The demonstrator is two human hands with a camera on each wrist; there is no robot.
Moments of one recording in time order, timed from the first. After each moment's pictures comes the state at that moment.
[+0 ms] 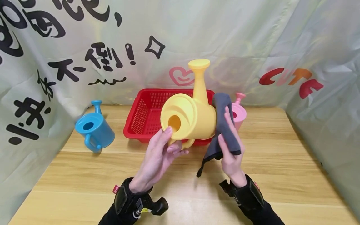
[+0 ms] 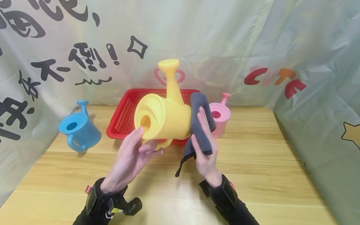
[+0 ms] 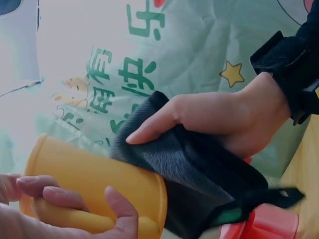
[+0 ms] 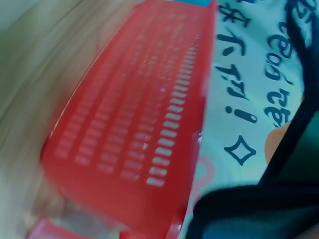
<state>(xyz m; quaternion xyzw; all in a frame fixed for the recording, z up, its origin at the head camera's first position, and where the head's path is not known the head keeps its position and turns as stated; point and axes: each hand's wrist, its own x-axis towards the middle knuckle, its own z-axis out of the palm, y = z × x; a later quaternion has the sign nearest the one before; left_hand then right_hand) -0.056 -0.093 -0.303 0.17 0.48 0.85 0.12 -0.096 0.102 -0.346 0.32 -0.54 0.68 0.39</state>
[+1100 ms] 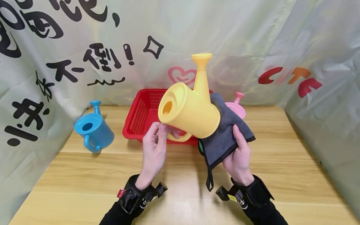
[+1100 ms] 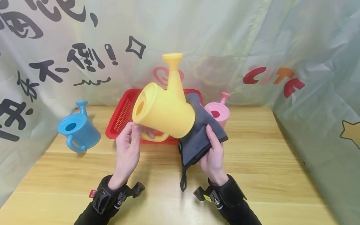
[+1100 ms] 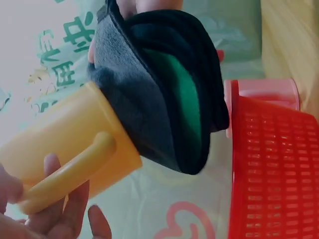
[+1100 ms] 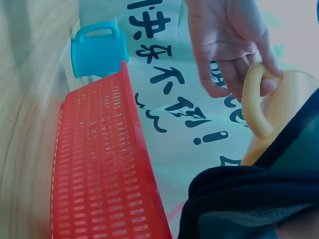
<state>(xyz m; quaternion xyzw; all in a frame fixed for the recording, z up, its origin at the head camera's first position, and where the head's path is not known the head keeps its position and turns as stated) -0.077 -0.086 -0.318 0.17 0.68 0.67 -0.23 -0.085 0.124 -0.337 0.21 -0.26 0.94 0.00</state>
